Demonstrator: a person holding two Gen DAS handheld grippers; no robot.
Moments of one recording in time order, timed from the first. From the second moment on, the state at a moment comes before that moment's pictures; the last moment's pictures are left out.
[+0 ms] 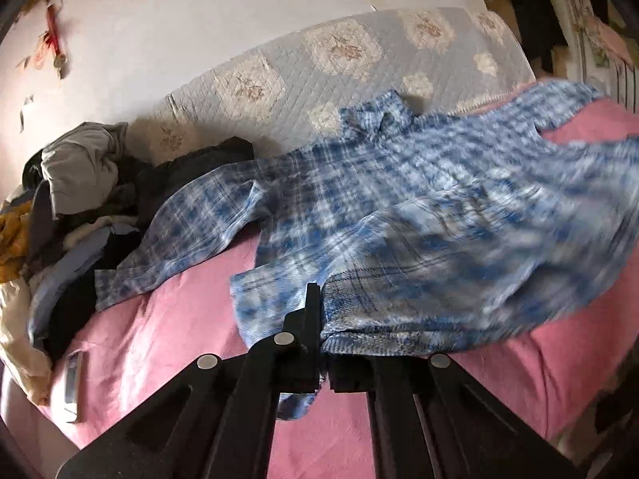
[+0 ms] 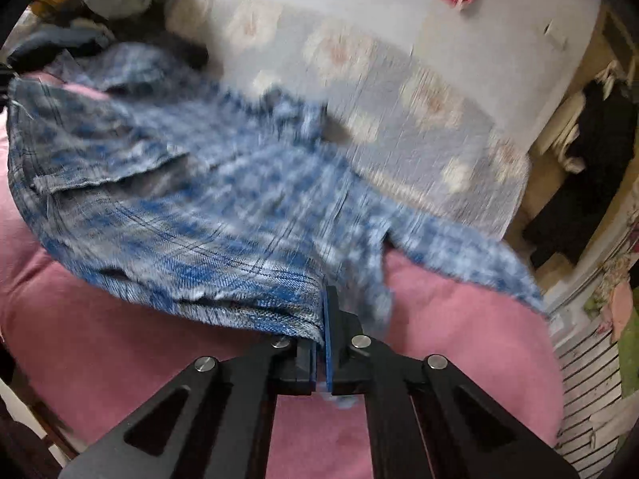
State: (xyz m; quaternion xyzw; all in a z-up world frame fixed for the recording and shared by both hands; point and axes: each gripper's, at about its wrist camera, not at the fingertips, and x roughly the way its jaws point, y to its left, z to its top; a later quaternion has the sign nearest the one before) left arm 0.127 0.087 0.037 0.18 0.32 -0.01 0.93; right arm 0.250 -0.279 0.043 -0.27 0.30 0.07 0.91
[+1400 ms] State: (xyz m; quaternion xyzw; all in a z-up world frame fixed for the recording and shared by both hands) left arm 0.256 0.127 0.015 0.07 0.41 -0.09 0.91; right arm 0.391 -0.386 0.023 0.01 0.45 0.04 0.89
